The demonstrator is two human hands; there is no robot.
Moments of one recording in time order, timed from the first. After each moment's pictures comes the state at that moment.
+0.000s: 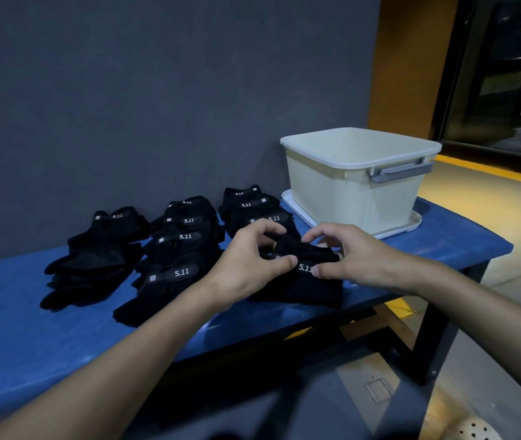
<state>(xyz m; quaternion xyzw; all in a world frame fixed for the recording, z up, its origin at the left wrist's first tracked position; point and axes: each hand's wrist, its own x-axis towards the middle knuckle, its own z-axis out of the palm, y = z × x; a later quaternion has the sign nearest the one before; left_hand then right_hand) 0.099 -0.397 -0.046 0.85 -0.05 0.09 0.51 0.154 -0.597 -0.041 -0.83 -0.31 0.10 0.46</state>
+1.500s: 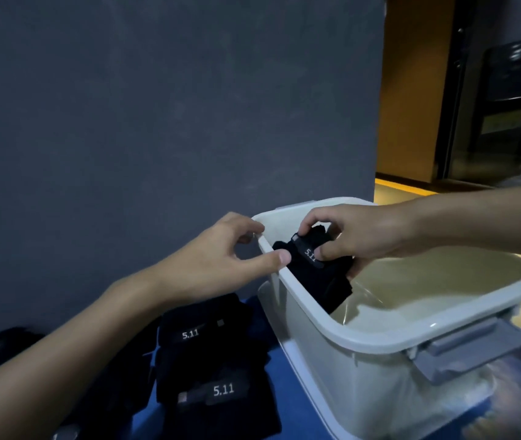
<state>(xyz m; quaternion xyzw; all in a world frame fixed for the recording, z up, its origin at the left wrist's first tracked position) 0.305 -0.382 0.055 0.94 -0.10 0.10 0.31 0.391 -0.600 0.068 -0.87 -0.26 0.18 0.38</state>
